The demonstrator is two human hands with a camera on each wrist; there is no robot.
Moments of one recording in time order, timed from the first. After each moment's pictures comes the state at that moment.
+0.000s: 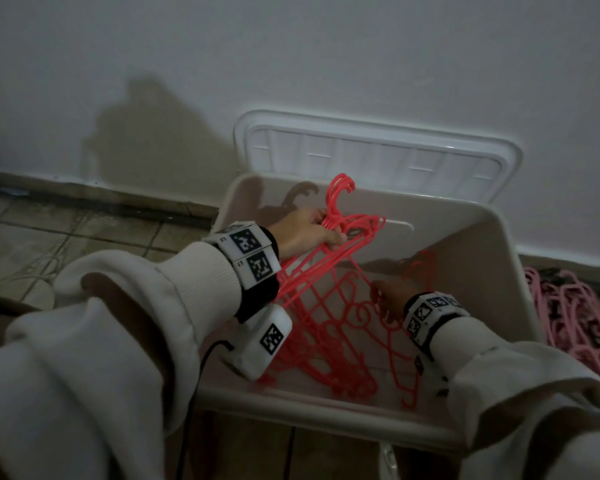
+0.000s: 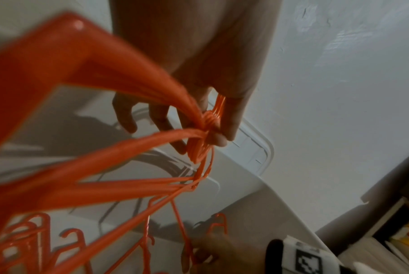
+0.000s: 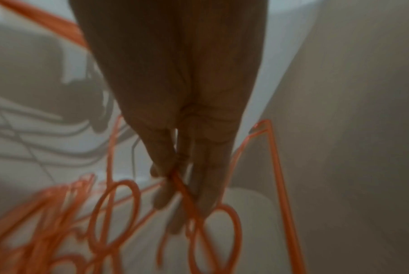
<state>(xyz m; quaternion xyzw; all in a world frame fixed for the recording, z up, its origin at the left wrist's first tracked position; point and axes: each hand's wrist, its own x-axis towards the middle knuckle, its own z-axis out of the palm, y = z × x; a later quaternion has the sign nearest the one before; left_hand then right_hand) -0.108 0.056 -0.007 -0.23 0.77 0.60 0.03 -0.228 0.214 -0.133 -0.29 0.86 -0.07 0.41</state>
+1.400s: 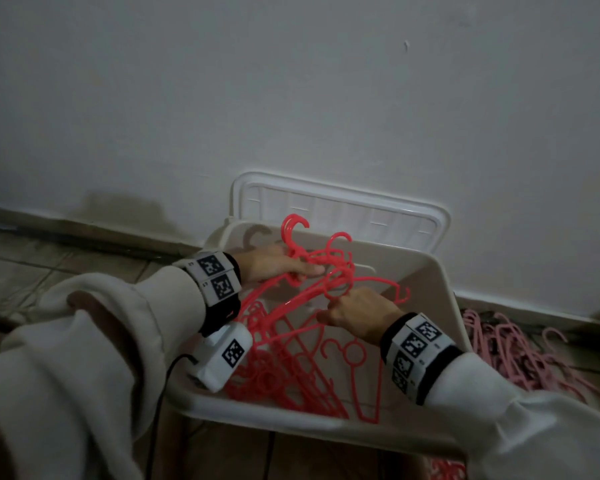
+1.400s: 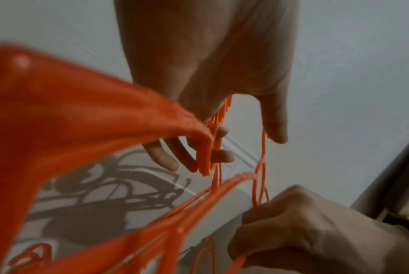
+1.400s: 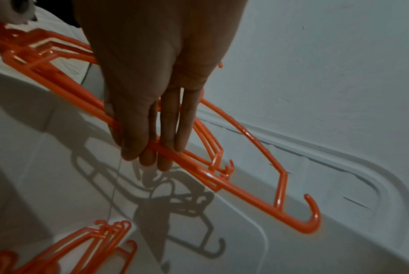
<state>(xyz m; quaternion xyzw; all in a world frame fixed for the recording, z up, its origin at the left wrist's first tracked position) -0.069 0.058 0.041 -0.18 0.78 0.59 0.08 -0.162 0.211 0.014 -0.69 0.68 0.23 0.02</state>
